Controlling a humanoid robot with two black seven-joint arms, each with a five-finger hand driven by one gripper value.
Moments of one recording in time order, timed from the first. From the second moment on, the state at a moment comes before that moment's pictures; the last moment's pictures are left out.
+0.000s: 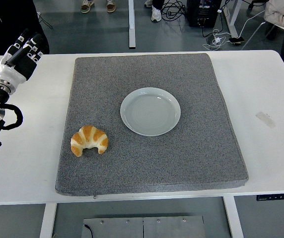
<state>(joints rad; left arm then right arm) -0.86 0.25 -0.94 -0.38 0.04 -0.40 -0.17 -0.09 0.00 0.09 0.13 -0.08 -0.05 0.23</state>
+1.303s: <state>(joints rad) -0.90 0.35 -0.70 -0.40 0.11 -0.41 -0.27 -0.09 0.00 0.09 0.13 -0.08 -0.05 0.23</state>
